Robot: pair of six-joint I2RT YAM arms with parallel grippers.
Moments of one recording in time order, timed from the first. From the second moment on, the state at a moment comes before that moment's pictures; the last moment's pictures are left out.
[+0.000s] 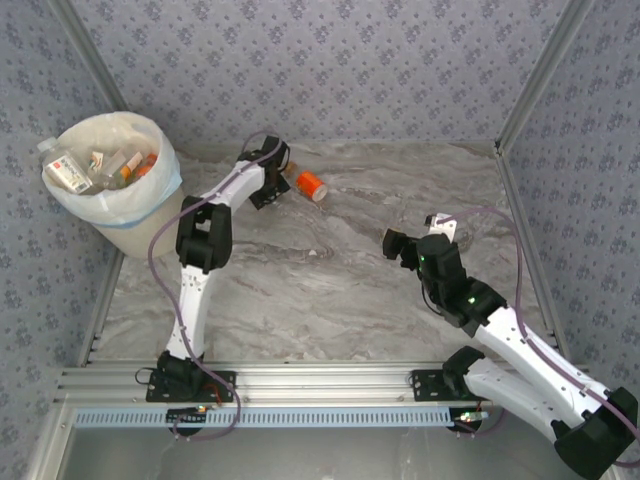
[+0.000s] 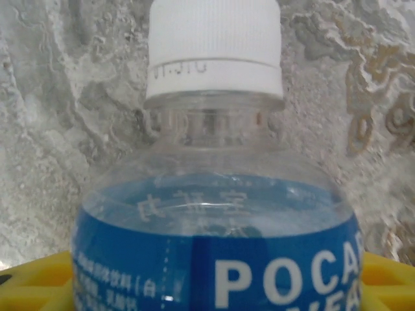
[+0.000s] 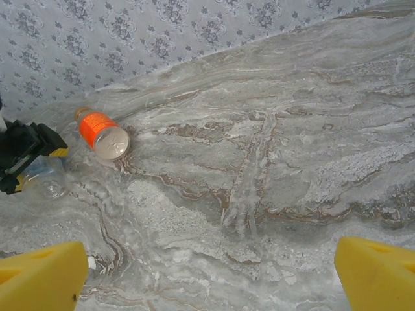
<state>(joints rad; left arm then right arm) -0.35 2.40 2.03 -0.80 -0.18 -0.91 0.62 0.79 0.65 -0.34 0.46 0.55</state>
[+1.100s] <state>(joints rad) -0.29 1.37 1.36 -0.47 -0.04 -0.41 0.68 0.93 0.61 0.06 0.09 0.35</state>
